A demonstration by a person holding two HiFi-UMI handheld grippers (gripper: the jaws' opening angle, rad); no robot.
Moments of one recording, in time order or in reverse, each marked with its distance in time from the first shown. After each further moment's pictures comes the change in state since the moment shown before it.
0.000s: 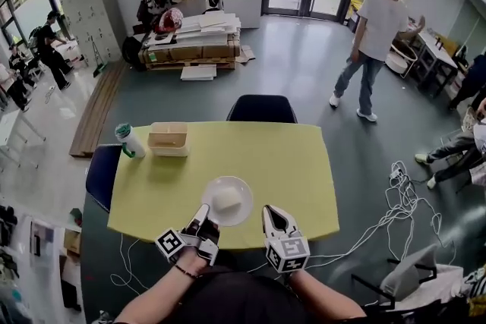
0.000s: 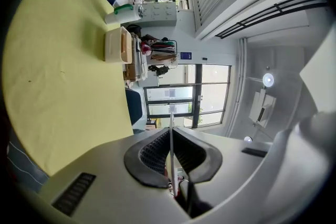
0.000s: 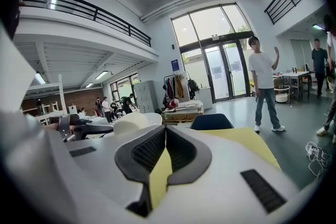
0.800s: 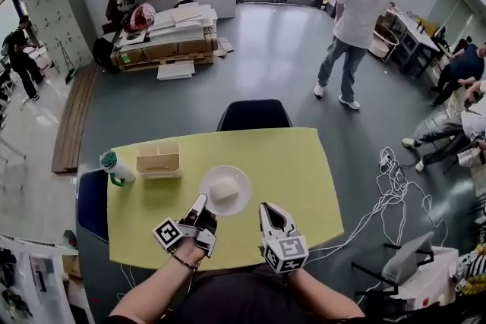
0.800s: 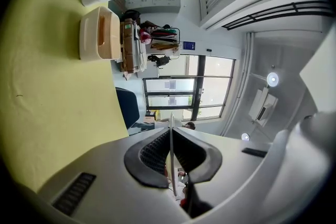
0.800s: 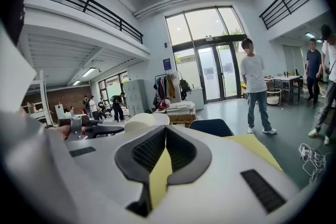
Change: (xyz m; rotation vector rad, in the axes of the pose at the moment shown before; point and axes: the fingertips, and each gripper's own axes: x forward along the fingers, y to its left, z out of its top) left arm 0.124 0.012 0.103 -0.026 0.131 -0.004; right arm 0.113 -0.002 0.046 0.002 0.004 -0.122
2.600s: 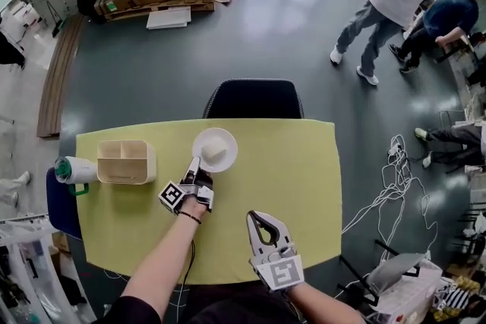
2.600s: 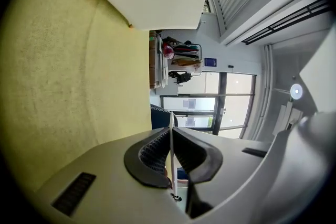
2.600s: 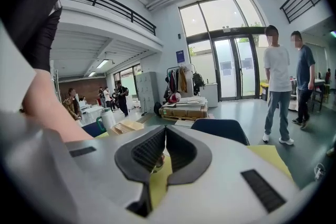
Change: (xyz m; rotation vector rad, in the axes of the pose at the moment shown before) left arm 0.215 0.282 0.104 -0.063 -0.234 0.159; right arm 0.151 -0.079 -0.022 -0.116 0.037 0.160
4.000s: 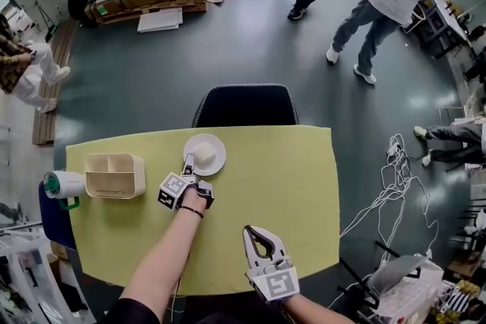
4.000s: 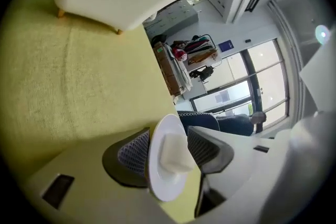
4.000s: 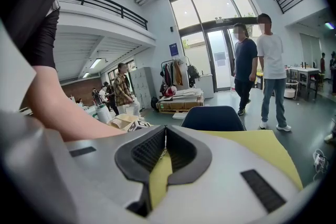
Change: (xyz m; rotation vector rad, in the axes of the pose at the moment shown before) left arm 0.046 0.045 0.016 0.272 -0.079 0.424; right arm 0.004 -0.028 -0.045 0.084 0.112 -0.042
